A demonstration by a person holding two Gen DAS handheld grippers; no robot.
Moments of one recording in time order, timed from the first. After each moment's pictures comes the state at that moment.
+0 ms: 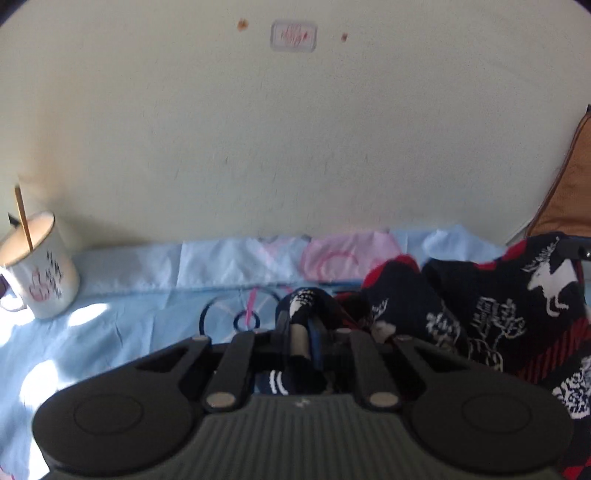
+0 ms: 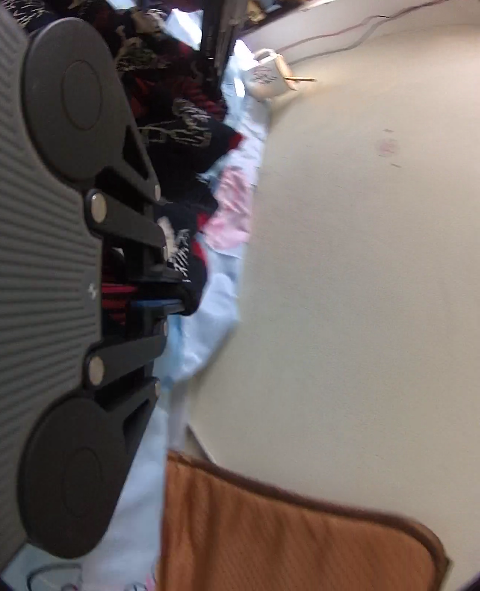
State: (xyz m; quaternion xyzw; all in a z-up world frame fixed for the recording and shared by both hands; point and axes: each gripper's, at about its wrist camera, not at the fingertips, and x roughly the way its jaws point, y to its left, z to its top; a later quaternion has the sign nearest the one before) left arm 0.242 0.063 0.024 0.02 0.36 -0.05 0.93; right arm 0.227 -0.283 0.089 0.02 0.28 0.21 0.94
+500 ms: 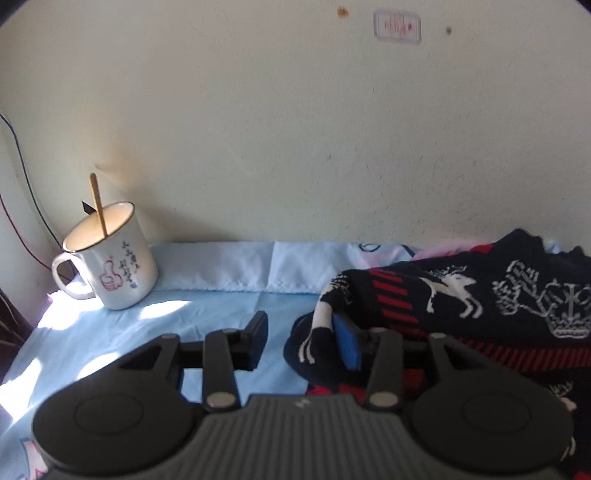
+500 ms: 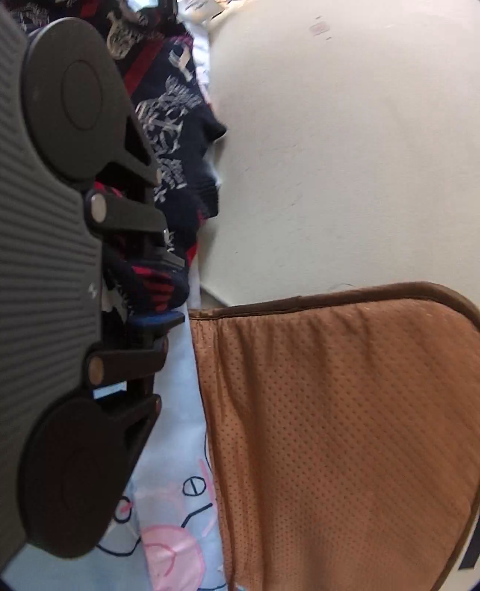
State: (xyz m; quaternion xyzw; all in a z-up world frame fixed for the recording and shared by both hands) left arm 0.240 0.100 0.023 0.03 0.36 0.08 0.93; right arm 0.199 -0.369 0.067 0.10 0.30 0.09 0.94
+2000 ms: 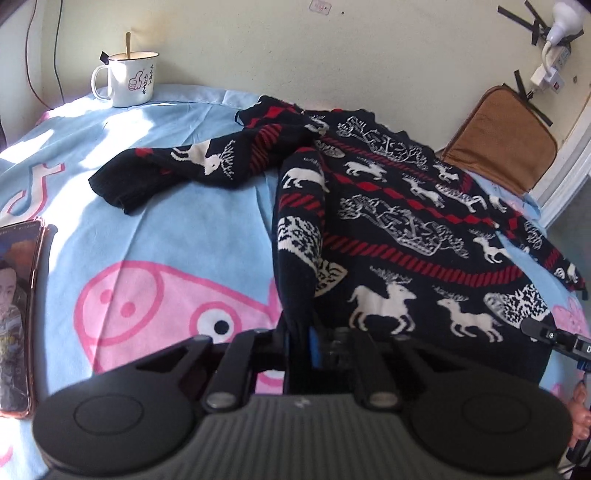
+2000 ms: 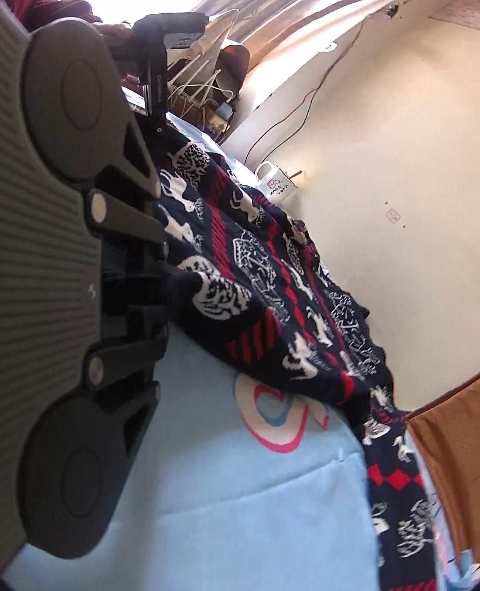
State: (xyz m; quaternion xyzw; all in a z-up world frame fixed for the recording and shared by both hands) left arm -0.038 0.126 0.012 -0.11 0.42 -0.08 0.89; right arm -0.050 -0.288 0.010 0.24 0.32 0.25 0.88
